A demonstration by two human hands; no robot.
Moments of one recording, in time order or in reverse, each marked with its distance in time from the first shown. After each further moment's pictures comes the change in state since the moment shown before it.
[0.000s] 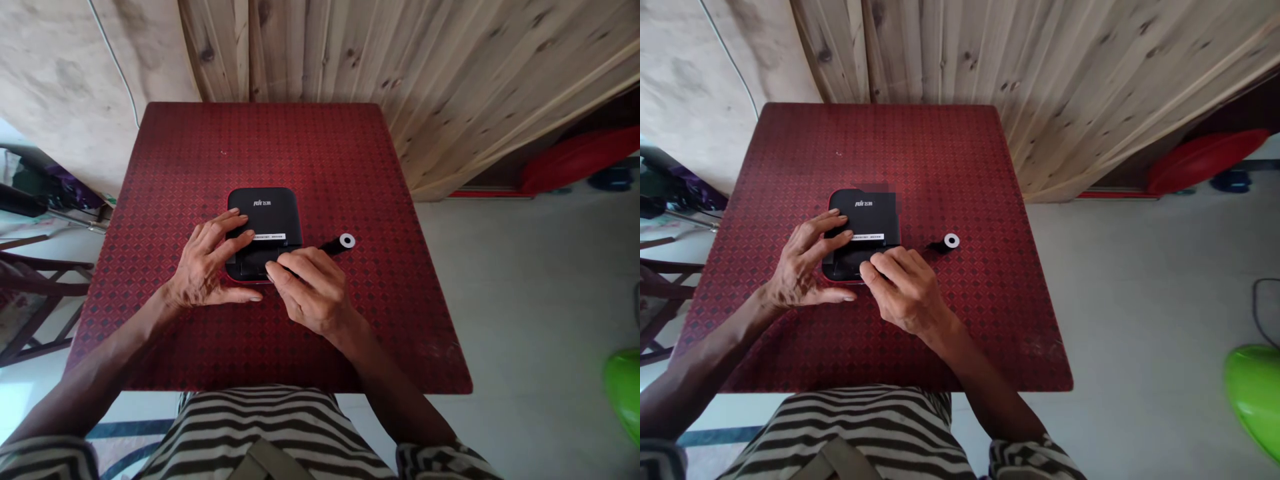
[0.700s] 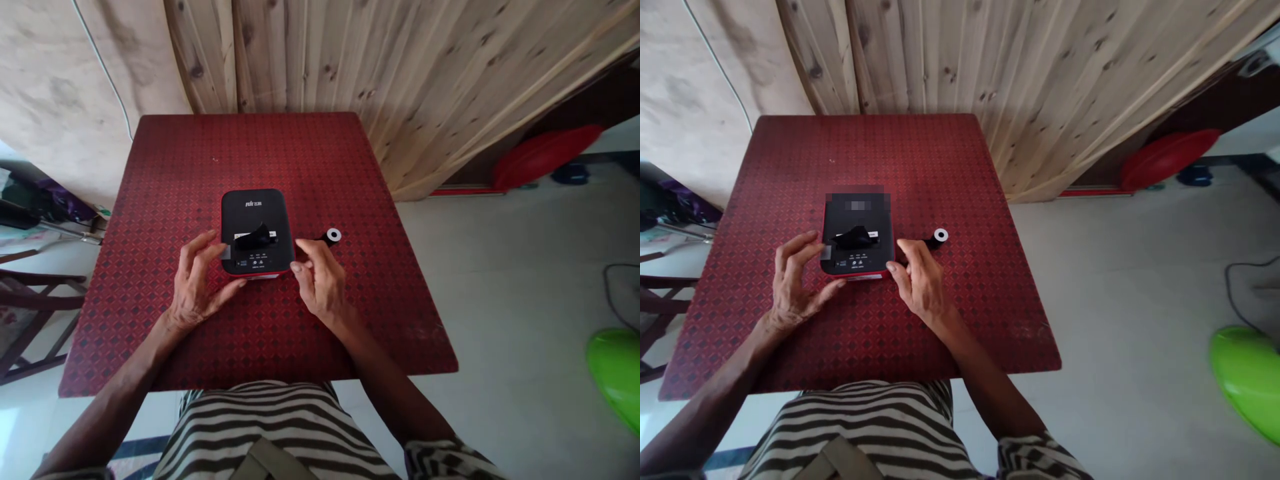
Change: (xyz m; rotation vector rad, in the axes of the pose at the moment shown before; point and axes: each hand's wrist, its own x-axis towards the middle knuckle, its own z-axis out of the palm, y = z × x) left_hand -0.035 0.028 0.010 0.122 0.202 -0.178; right_hand -0.041 0.009 0.016 0.190 0.101 0.456
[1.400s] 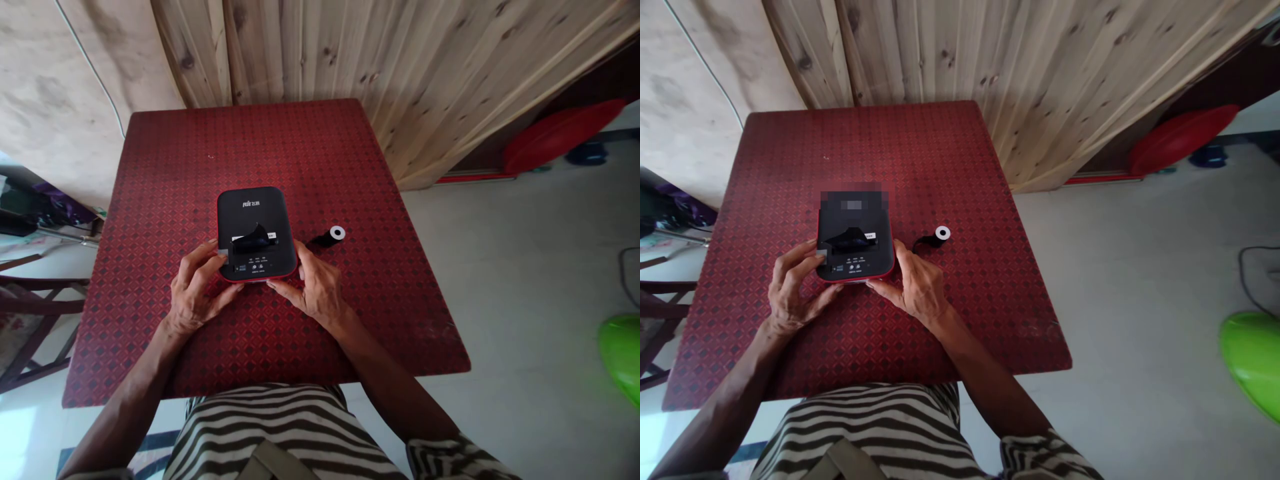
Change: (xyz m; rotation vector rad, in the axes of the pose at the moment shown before) left_hand -0.002 -0.005 0.002 0.029 0.034 0.082; right_hand -0.008 0.010 0.015 -0.134 -0.067 -0.092
